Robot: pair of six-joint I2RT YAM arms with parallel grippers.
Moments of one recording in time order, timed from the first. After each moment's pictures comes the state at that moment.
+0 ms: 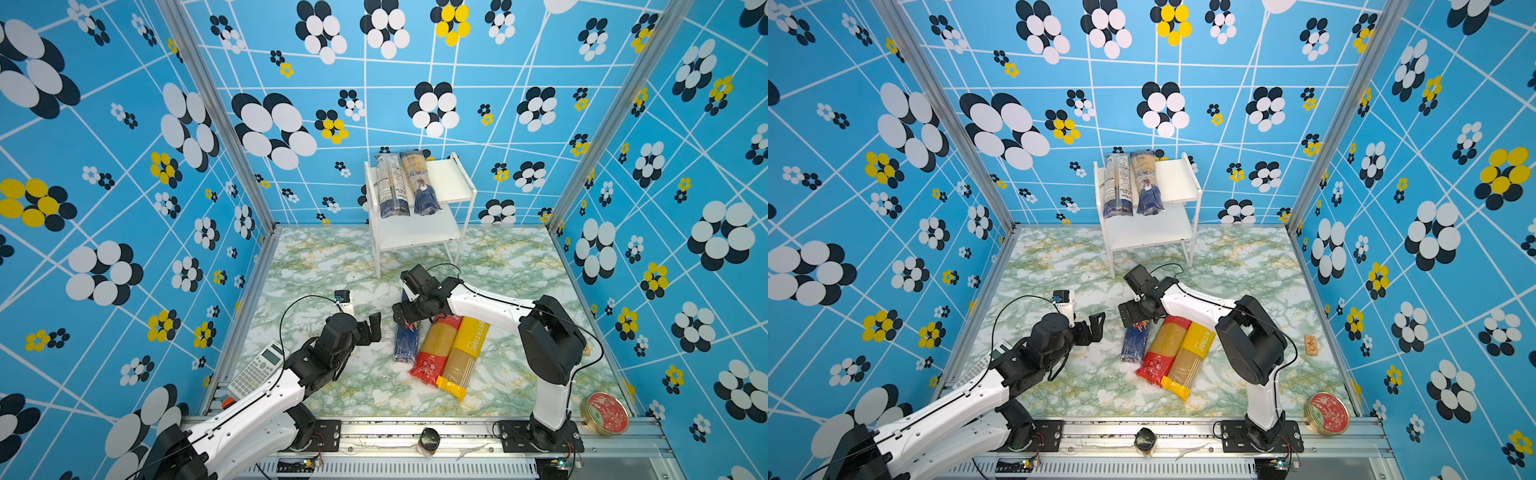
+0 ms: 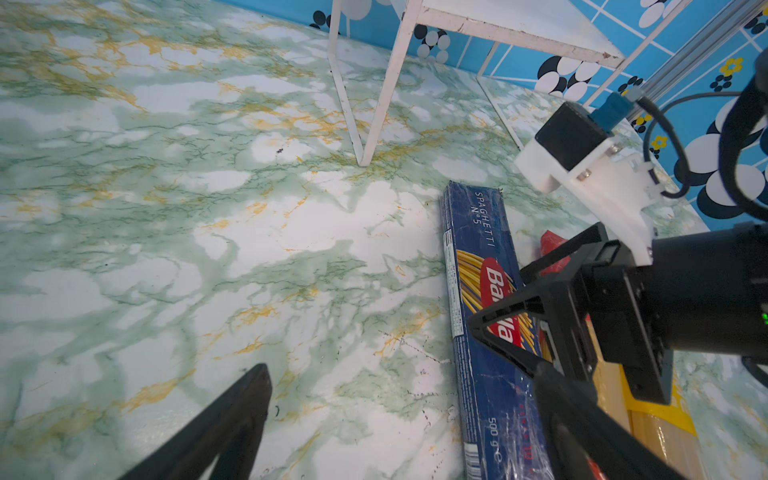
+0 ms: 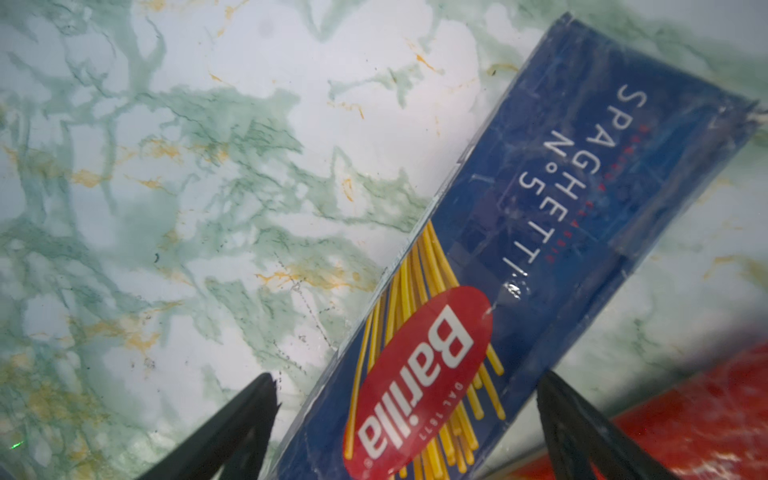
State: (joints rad) left arm -0.68 0.87 0.44 -0.09 -0.27 -0.54; right arm 0.79 1.91 1.38 -0.58 -0.01 0.36
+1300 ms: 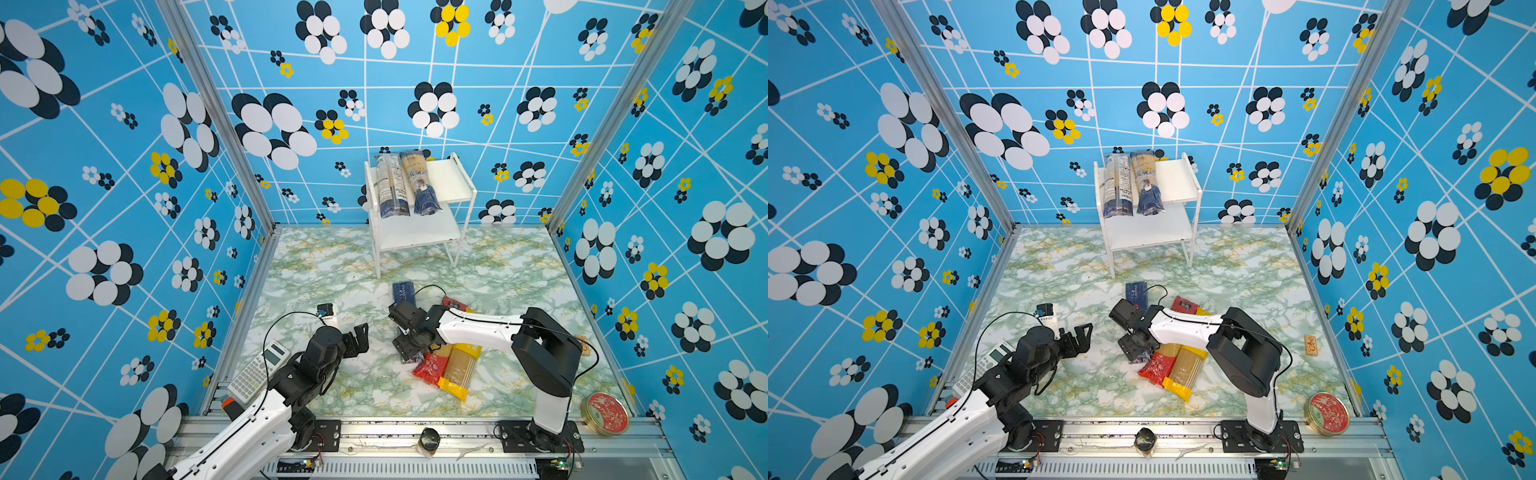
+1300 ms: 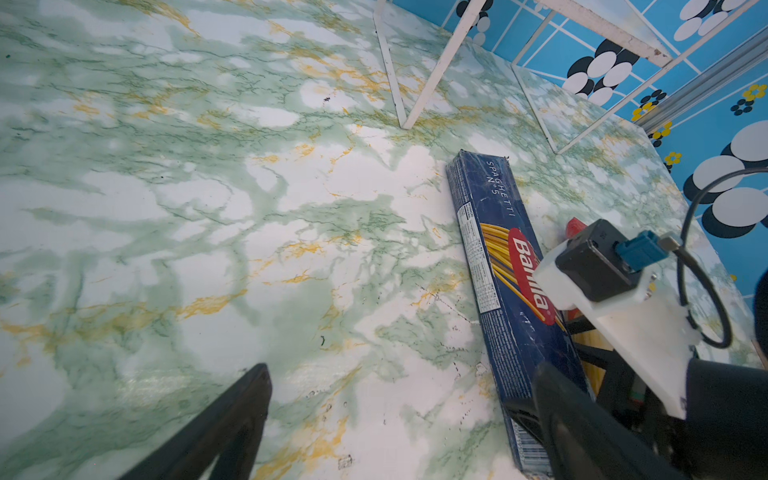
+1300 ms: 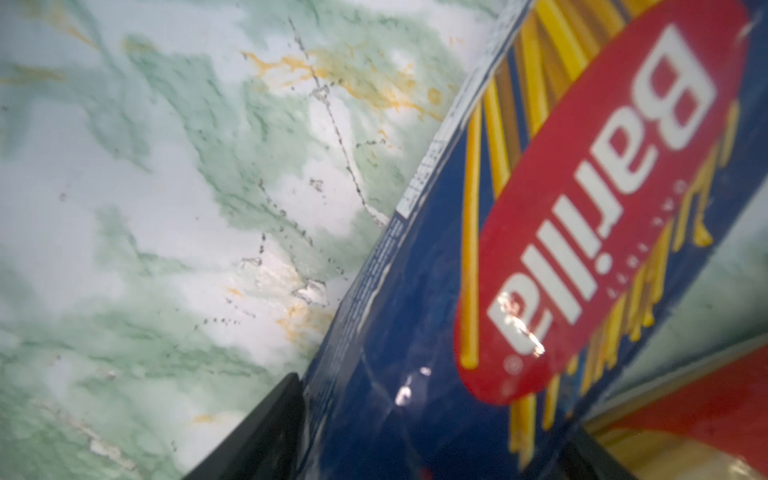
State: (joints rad) left arm -0.60 0.66 0.32 -0.21 -0.22 -0.64; right arm 0.98 1.88 1.21 -0.59 0.14 0.22
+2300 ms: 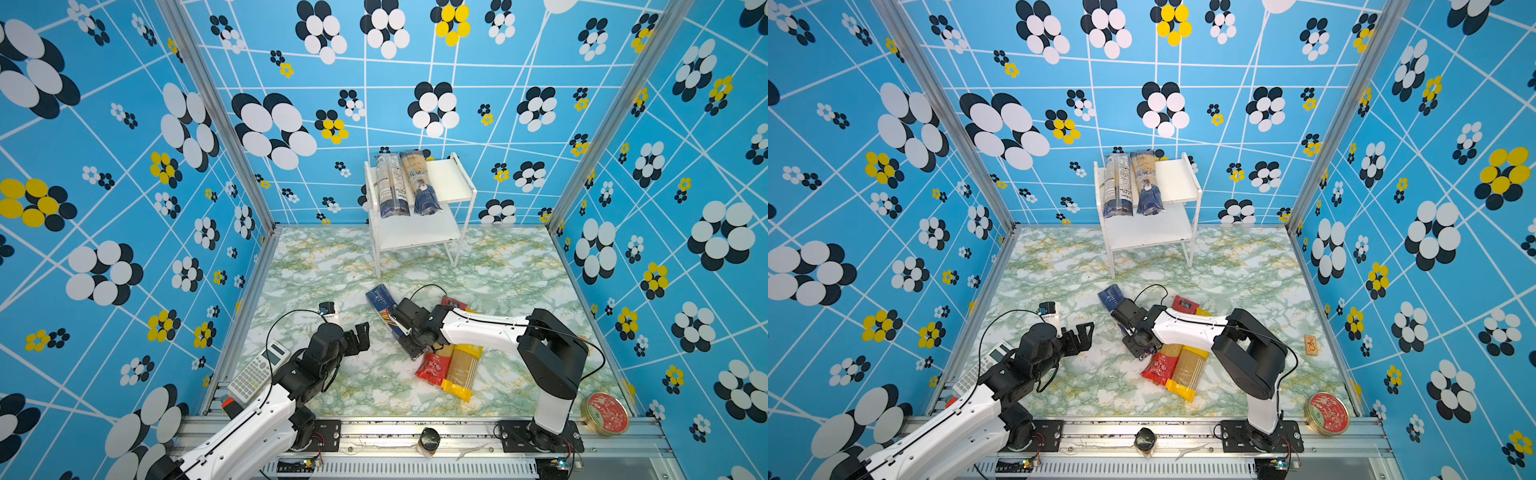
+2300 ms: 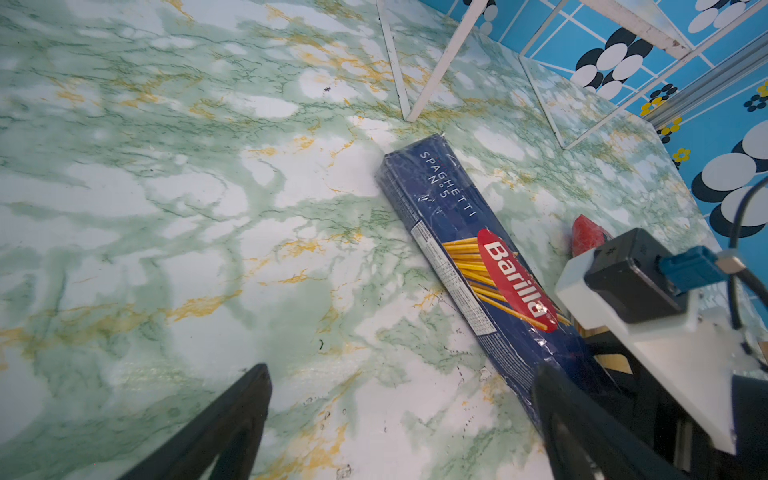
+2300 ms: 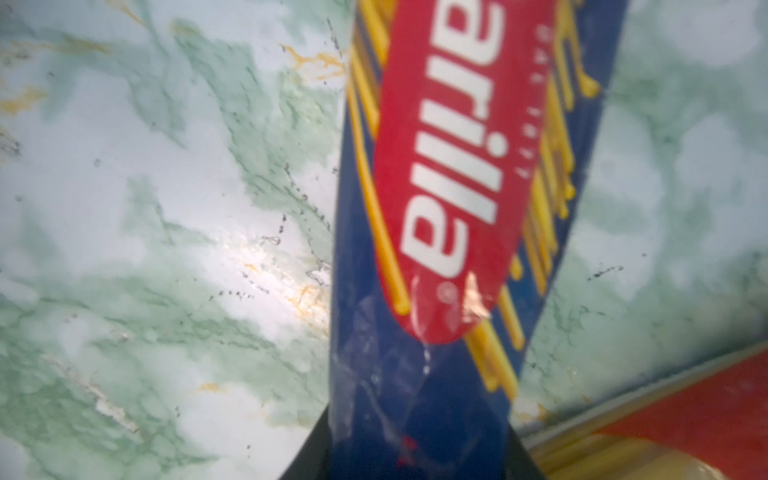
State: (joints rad) left arm -0.58 0.72 0.32 -0.16 -0.19 -0.64; right arm 0.97 1.85 1.20 -0.57 0.11 0.15
